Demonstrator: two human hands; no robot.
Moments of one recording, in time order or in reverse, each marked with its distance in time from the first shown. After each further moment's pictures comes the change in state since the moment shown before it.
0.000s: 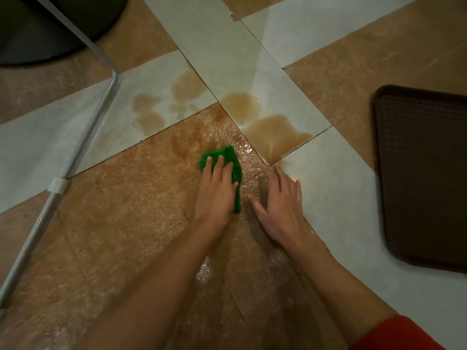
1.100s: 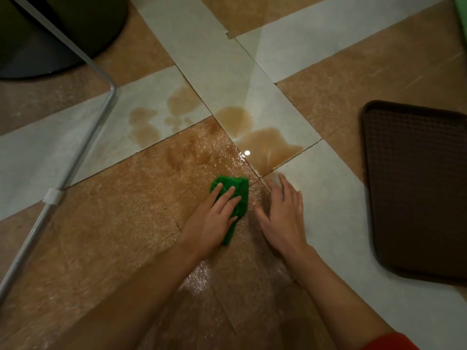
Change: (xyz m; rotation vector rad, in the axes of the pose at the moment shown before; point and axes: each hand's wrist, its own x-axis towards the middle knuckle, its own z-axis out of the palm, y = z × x) left_hand -0.018 -0.015 0.003 0.167 -0.170 0.343; right_hand 0.003 0.014 -0.010 0.050 0.028 0.061
